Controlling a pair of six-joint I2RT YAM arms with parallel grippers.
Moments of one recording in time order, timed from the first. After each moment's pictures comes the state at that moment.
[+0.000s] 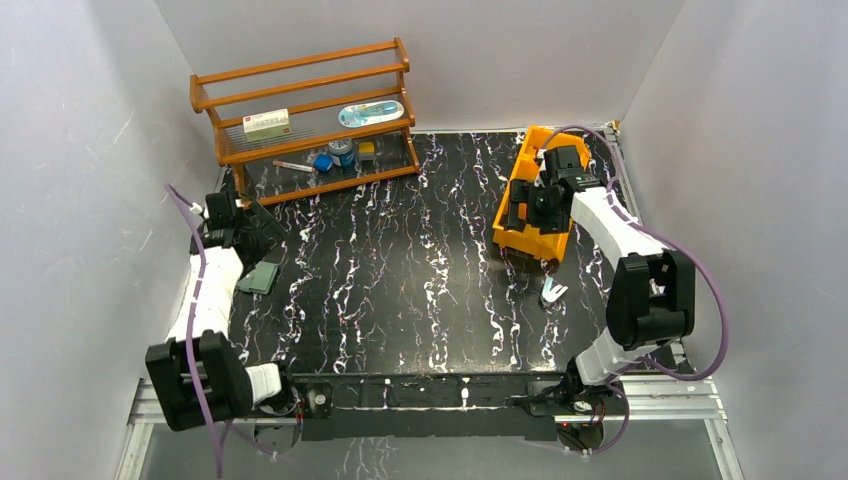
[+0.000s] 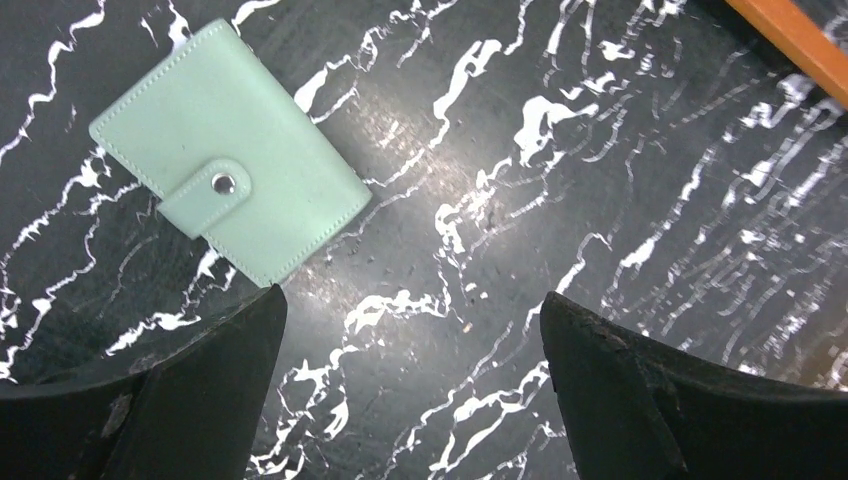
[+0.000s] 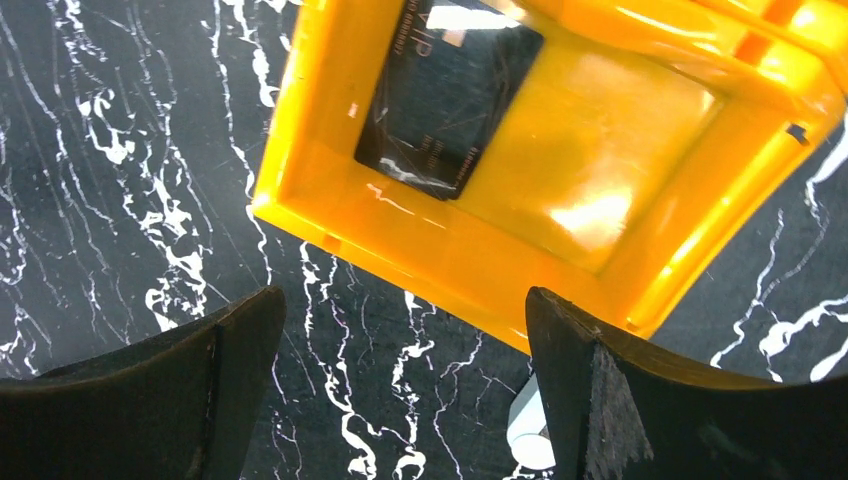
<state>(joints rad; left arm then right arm) 0.21 1.26 0.92 -0.61 -0.08 -0.54 0.18 1.59 1.23 -0.70 -0.14 0.24</state>
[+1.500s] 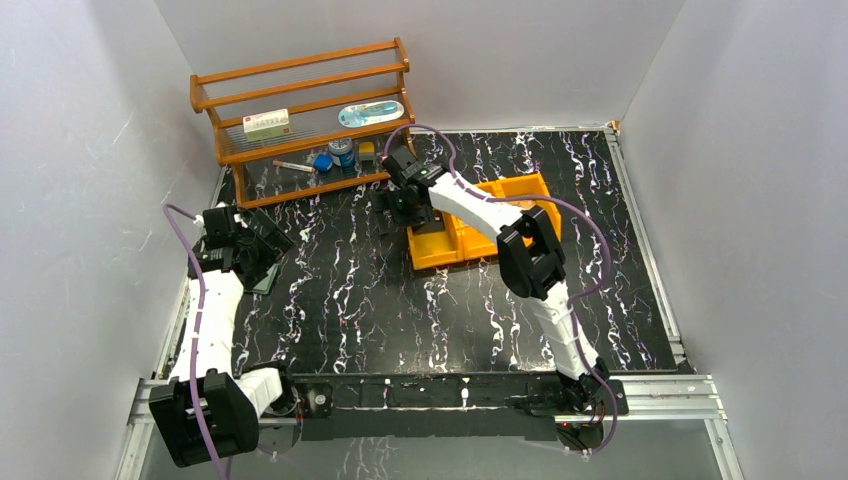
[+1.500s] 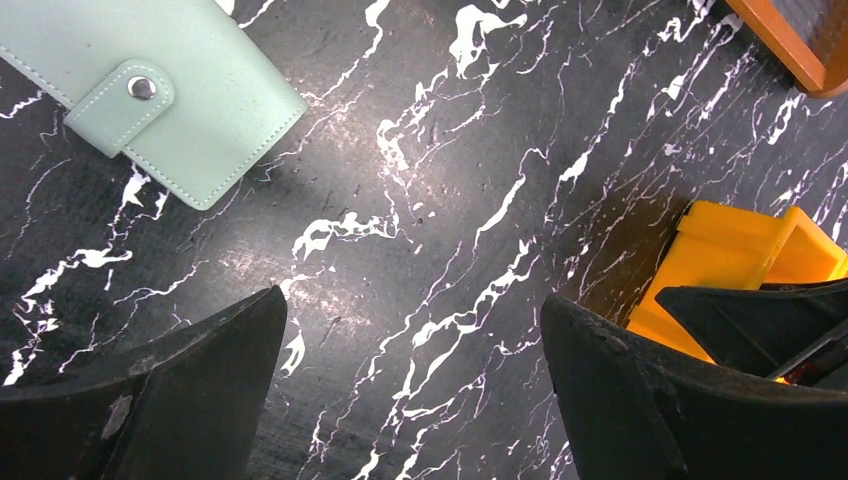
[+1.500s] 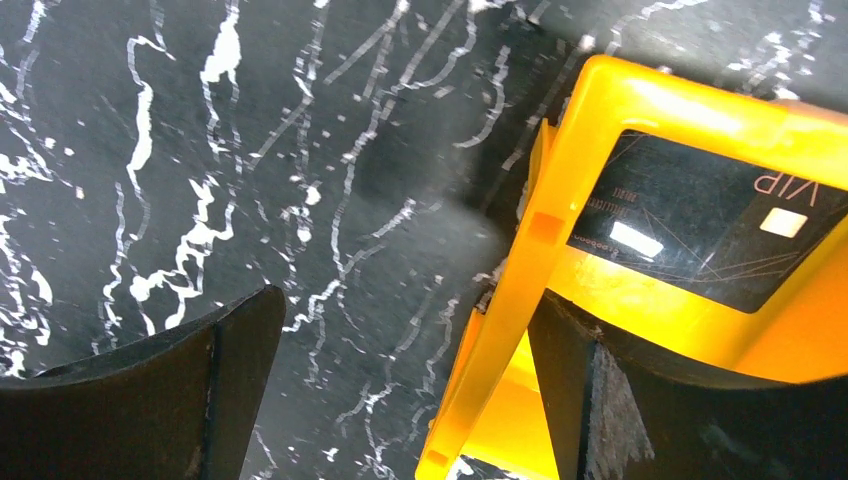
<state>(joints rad) 0.21 1.05 0.83 -0.67 0.10 -0.60 0.76 2.28 2.04 -0.83 -0.12 0.38</state>
